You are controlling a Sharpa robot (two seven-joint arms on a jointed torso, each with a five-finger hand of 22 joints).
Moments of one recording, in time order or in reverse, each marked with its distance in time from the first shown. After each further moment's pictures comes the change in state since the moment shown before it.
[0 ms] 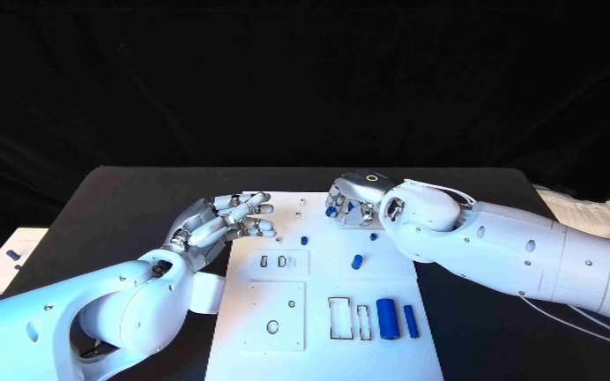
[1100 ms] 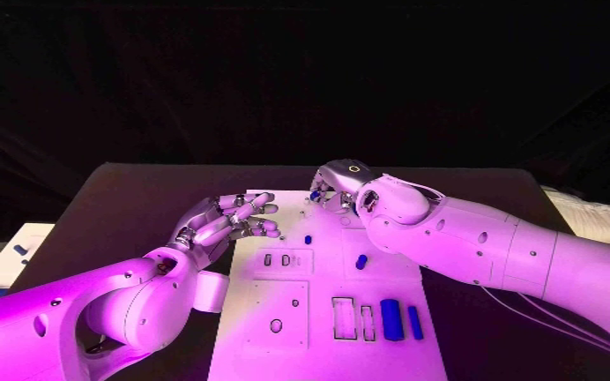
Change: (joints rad) left arm 0.000 -0.004 0.000 0.003 0.000 0.005 -0.007; left_hand 0.004 -0.004 0.002 -0.008 0.000 0.000 0.000 0.000 0.000 0.000 0.000 0.000 0.000 0.000 0.000 -0.004 0.005 0.000 0.000 0.000 0.004 0.003; right arm 0.009 0.175 -0.003 -0.173 -0.017 -0.082 -0.052; right_hand 0.000 0.005 -0.002 0.010 -0.012 -0.002 0.001 -0.002 0.000 0.000 0.000 0.000 -0.001 0.000 0.000 0.013 0.013 0.000 0.000 0.000 0.008 0.009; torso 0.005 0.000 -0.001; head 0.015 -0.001
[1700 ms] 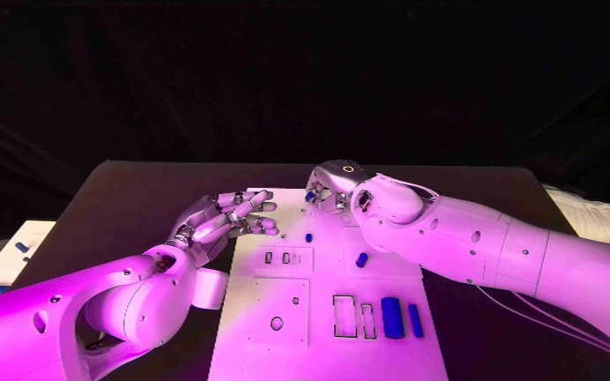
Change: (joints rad) left arm 0.001 -0.005 0.000 -0.004 0.000 0.001 -0.003; left_hand 0.000 0.000 0.000 0.000 0.000 0.000 0.000 0.000 0.000 0.000 0.000 0.000 0.000 0.000 0.000 0.000 0.000 0.000 0.000 0.000 0.000 0.000; right arm -0.001 0.026 -0.003 -0.011 -0.001 0.017 -0.001; right_hand 0.000 0.000 0.000 0.000 -0.003 -0.004 0.000 -0.006 0.000 0.000 0.000 0.000 0.000 0.000 0.000 0.008 0.007 0.000 0.000 0.000 0.000 0.003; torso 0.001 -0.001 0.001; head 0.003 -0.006
